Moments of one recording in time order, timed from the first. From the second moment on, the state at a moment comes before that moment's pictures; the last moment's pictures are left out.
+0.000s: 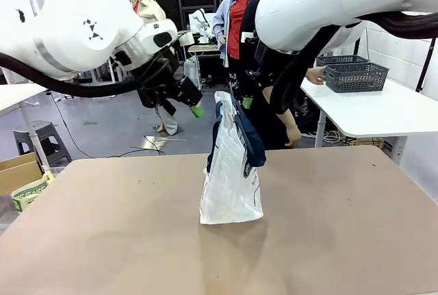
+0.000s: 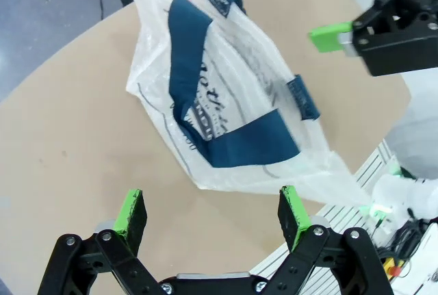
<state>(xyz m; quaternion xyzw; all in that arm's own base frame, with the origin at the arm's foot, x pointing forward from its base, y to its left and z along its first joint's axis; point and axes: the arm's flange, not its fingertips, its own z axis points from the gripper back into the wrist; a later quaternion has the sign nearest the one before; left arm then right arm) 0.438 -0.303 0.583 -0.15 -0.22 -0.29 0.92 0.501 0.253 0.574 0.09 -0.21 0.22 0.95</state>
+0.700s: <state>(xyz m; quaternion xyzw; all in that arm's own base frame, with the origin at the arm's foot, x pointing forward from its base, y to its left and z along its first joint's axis) 0.456 -0.355 0.563 -0.17 -0.18 -0.23 0.94 0.549 0.269 0.573 0.13 -0.20 0.16 0.96</state>
